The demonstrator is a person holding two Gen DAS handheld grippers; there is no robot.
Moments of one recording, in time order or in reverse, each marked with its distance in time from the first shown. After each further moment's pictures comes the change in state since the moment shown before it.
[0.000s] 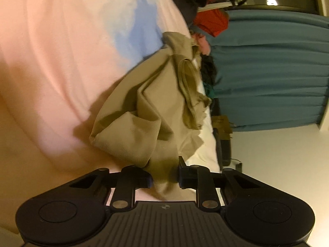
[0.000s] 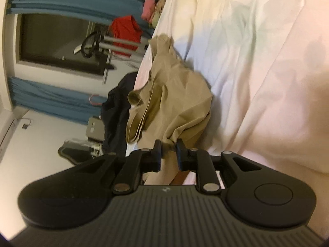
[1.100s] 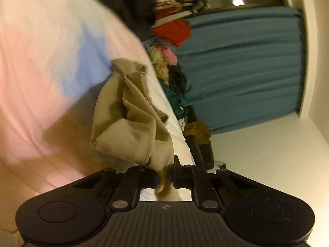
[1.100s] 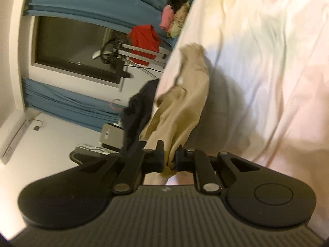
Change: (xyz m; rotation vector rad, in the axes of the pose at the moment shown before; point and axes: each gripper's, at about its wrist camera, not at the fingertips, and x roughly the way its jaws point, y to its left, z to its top) left arm -0.067 -0.083 -0.004 0.171 -0.072 -0.083; right arm -0.029 0.044 -0.018 -0.054 -0.103 0.069
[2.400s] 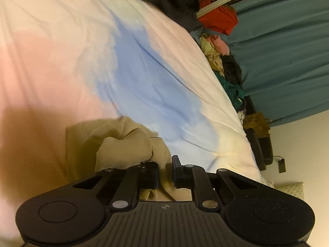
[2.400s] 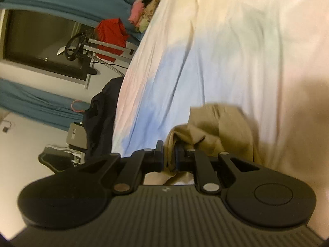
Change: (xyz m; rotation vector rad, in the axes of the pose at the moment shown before) left arm 0.072 0.029 0.028 0.017 0.043 0.385; right arm 0.078 -0.031 0.028 0.001 0.029 -0.208
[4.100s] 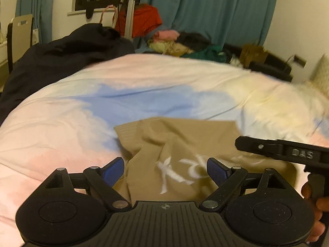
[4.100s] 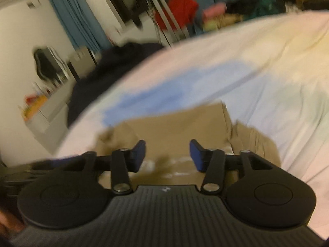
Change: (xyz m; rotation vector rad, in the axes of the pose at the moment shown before) left arm -0.031 -0.034 -0.057 0.852 -0.107 0.230; right arm 0.028 0.061 -0.055 -0.758 0.056 -0.108
